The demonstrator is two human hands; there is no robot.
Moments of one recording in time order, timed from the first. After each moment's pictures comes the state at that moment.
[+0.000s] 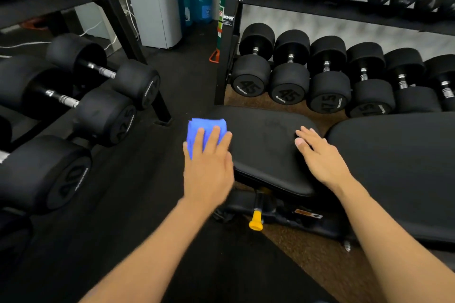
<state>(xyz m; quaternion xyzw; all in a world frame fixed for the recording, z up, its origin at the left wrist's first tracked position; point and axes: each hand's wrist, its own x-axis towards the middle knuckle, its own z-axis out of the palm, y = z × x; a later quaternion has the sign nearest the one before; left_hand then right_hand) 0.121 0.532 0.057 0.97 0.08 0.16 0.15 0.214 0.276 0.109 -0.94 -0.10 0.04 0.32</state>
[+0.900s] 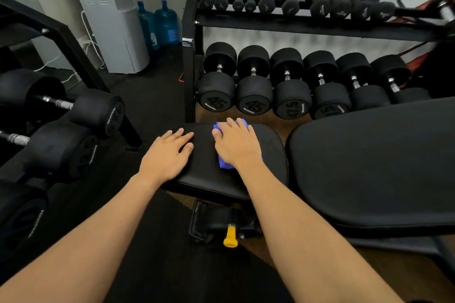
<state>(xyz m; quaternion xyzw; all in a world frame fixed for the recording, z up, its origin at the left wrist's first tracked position) 0.207 0.571 0.090 0.98 0.02 0.04 0.20 0.260 0.380 0.104 -0.98 -0.14 -0.05 0.11</state>
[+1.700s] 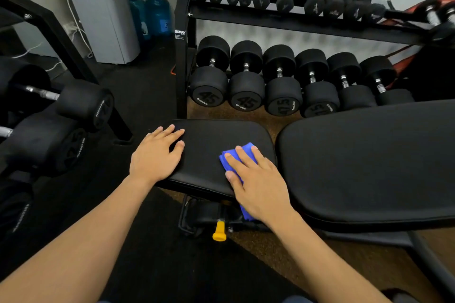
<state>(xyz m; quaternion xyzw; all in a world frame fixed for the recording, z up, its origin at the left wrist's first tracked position) 0.198 0.566 0.087 0.98 0.04 0.08 0.18 0.159 0.295 0.098 -0.97 -0.22 -0.08 0.06</state>
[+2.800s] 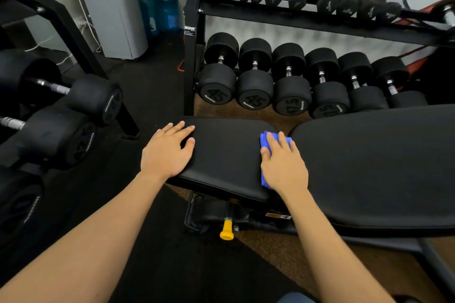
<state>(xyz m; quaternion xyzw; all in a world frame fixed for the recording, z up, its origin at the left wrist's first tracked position) 0.202 0.567 0.081 0.98 0.04 0.10 0.16 0.220 0.277 0.082 -0.99 -0.02 -0.02 0.10</state>
